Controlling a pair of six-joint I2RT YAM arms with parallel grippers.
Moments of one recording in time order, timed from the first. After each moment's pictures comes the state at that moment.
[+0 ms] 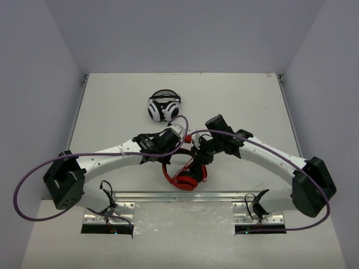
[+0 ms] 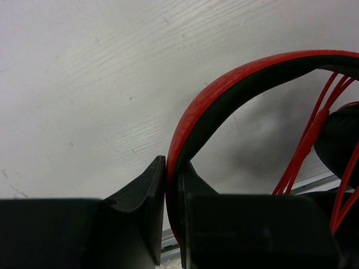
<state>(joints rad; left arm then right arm) -0.88 1.41 0.95 -0.63 -0.28 -0.42 0.69 1.35 0.84 -0.44 -0.56 -0.48</state>
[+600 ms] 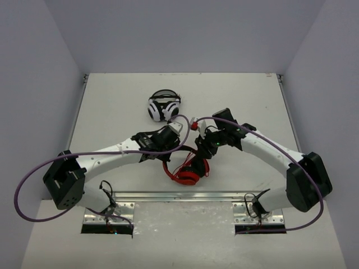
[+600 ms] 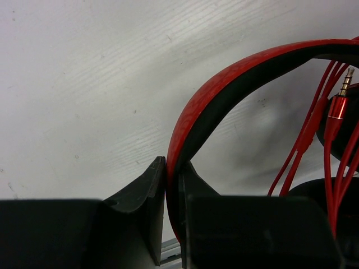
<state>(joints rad) -0.84 1.41 0.95 -0.59 -0.26 -0.37 0.55 1.42 0.88 -0.45 -0.59 -0.42</state>
